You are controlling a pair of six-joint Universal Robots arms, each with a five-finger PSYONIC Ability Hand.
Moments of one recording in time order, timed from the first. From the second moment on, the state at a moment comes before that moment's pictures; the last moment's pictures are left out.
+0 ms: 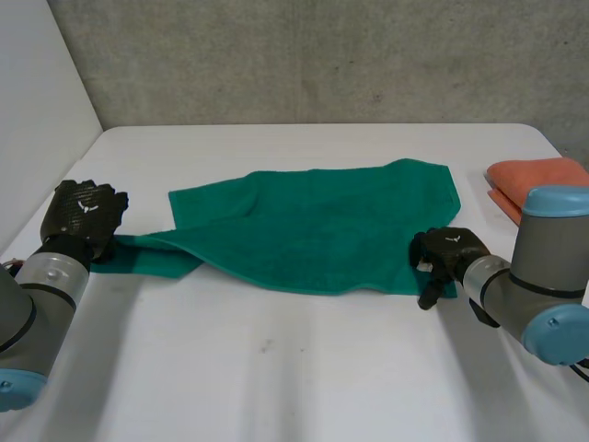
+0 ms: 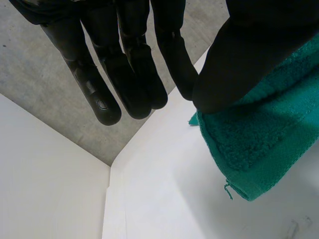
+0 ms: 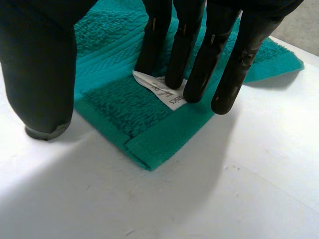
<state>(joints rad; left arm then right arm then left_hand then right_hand) 4.60 -1.79 -1.98 3.71 -1.45 3.73 1.82 -0.90 1.46 -0.05 1.39 2.87 1.16 1.20 1.19 1.20 0.97 0.61 0.73 0.73 0.73 0.46</state>
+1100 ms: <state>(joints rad) 4.58 -1.67 -2.00 3.67 -1.45 3.75 1.82 -0.97 1.26 0.30 1.41 2.47 1.16 1.20 1.19 1.20 0.97 1.00 1.17 1.18 1.19 0.63</state>
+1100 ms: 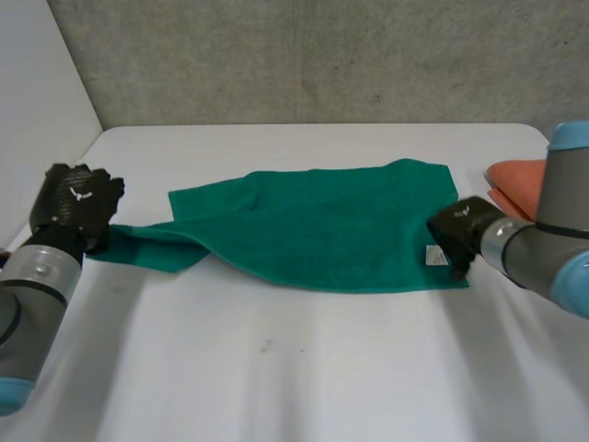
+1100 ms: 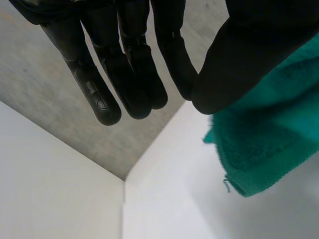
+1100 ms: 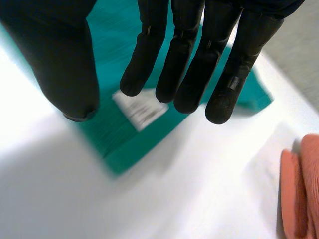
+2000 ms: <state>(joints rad) 4.59 -1.79 -1.96 3.48 -1.36 3.83 1.77 -0.89 1.40 -0.02 1.32 2.68 0.38 0.37 0.37 0.36 0.18 0.41 0.47 0.48 0.48 0.30</state>
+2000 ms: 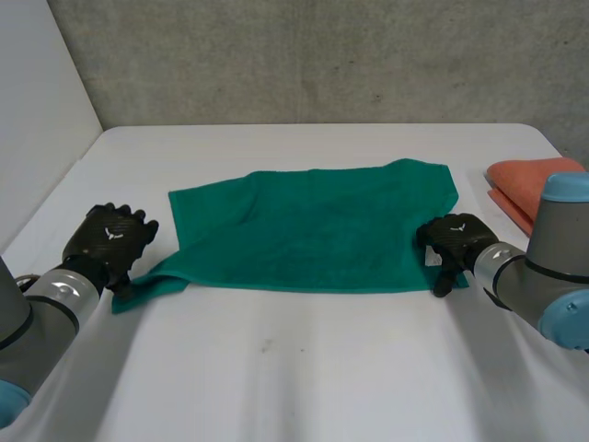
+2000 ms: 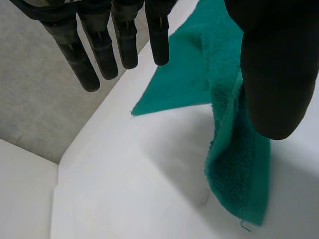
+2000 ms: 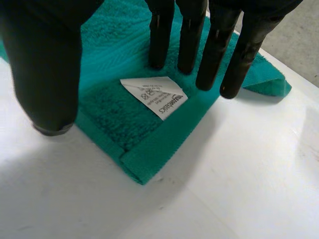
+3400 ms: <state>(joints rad) 4.60 -1.83 -1.96 3.47 -1.36 3.80 1.78 -0.76 1.18 -0.03 1.33 2.65 0.38 0.37 0.37 0.36 0.18 0.98 1.17 1.18 1.19 0.98</state>
